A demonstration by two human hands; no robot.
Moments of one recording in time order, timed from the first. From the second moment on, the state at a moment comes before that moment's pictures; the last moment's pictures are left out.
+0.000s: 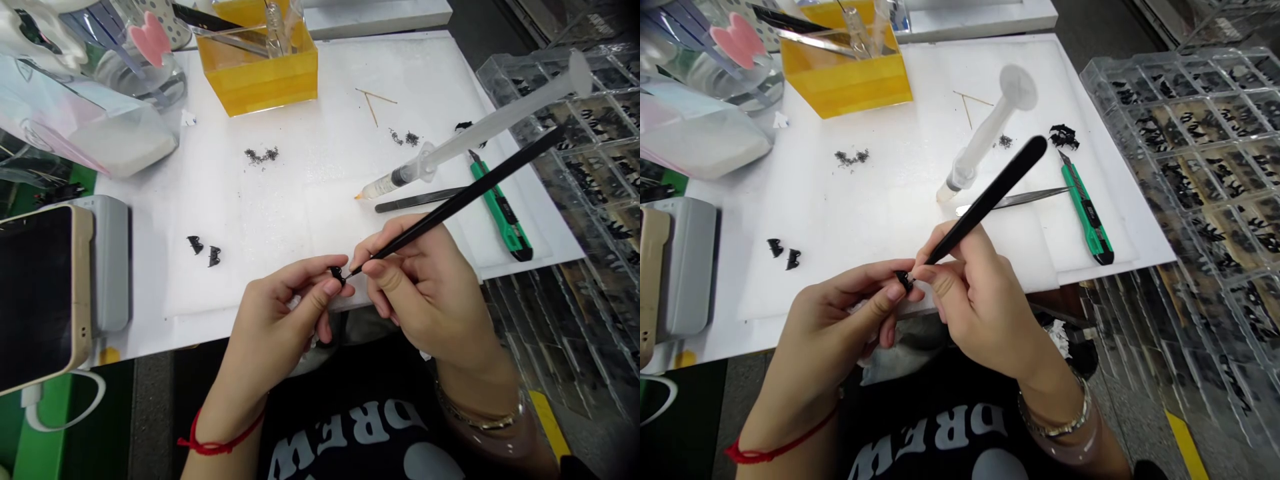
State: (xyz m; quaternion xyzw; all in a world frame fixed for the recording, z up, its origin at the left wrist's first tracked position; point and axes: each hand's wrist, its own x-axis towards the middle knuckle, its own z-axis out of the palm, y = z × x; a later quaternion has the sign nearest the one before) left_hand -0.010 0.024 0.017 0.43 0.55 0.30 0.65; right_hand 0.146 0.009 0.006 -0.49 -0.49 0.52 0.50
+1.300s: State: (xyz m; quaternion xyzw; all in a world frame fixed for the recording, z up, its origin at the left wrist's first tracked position) left_hand -0.015 0.002 0.022 0.44 0.62 0.33 0.55; right_hand 0.155 0.010 0.009 -0.53 -0.52 0.53 0.42
